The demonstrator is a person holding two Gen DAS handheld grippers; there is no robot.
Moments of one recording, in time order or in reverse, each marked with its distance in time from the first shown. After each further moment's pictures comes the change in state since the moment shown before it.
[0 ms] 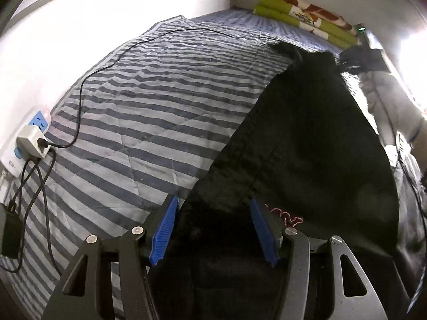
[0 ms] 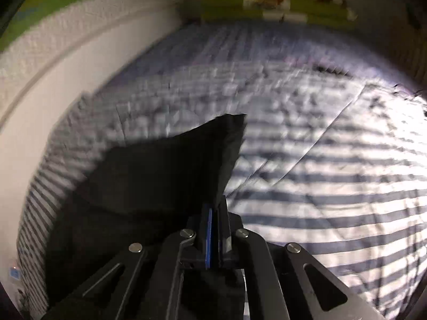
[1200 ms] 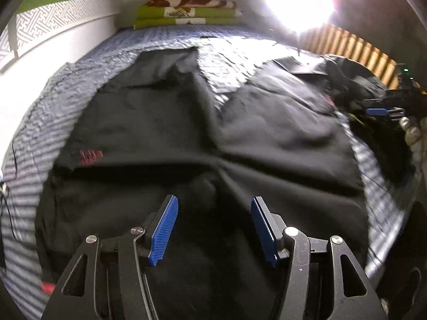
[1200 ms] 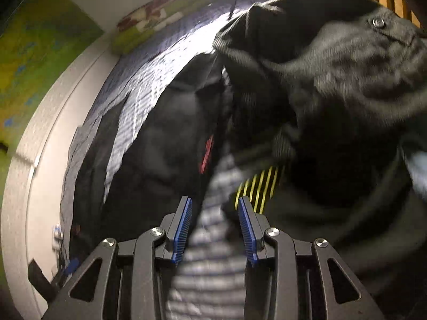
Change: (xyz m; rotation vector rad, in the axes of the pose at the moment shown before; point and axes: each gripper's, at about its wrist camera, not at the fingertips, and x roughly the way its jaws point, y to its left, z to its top) left arm -0.127 -0.147 -0.129 0.440 -0.027 -0.343; right arm -0.339 -0.296 -0.279 0.396 0.106 0.059
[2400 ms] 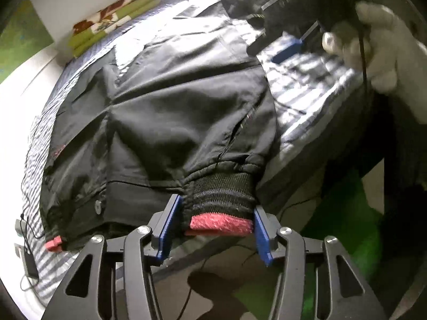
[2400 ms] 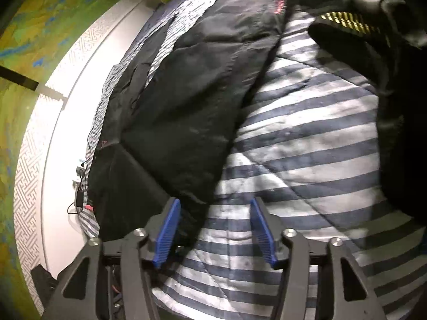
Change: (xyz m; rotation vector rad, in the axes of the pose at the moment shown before) left arm -0.046 -0.143 -0.114 0.430 0.156 0.065; right arm 0.032 0.043 -0.153 -0.063 0.211 0.192
